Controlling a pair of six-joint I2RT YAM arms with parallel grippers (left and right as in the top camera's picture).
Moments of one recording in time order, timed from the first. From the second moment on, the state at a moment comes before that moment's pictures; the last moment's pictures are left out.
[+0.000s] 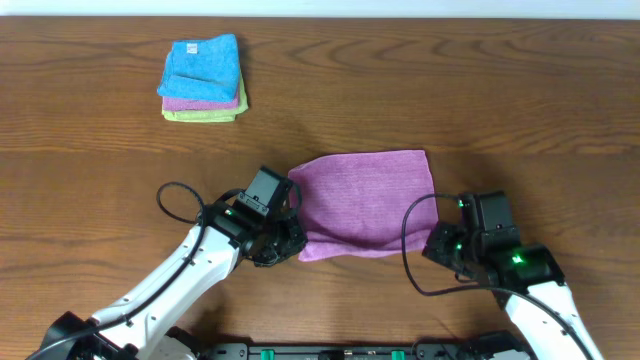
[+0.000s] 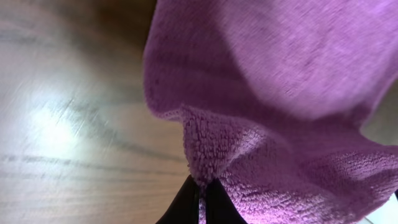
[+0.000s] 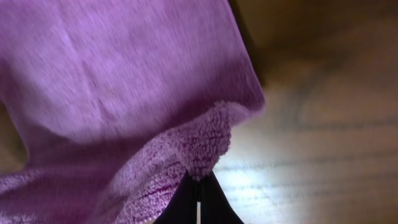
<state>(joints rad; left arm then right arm) -0.56 1.36 0.76 -0.62 0.36 -0.98 0.23 0.98 0.61 -0.79 -0.11 0.67</state>
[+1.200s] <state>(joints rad) -0.56 1.52 0.76 -0.27 0.12 -1.01 0.23 1.22 0.61 -0.35 -0.01 0.62</state>
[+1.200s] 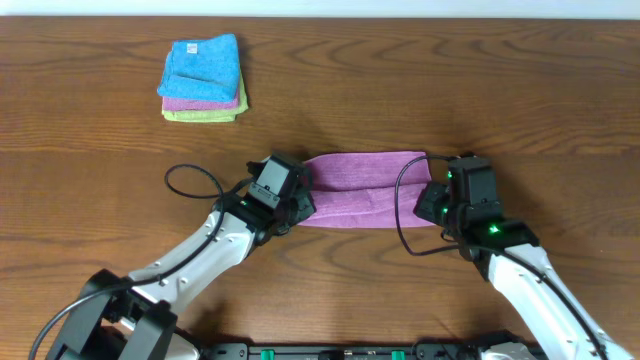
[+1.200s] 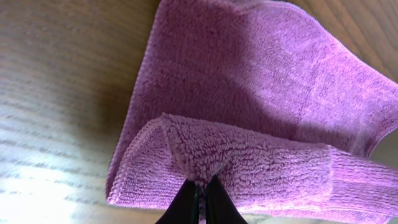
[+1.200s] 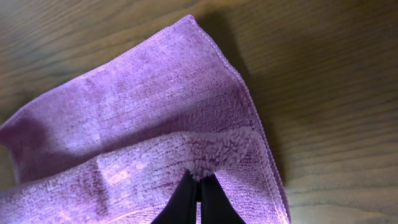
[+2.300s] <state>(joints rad) -0.46 1.52 0.76 -0.20 0.12 -0.98 0.23 1.35 0.61 -0.17 0.02 0.56</state>
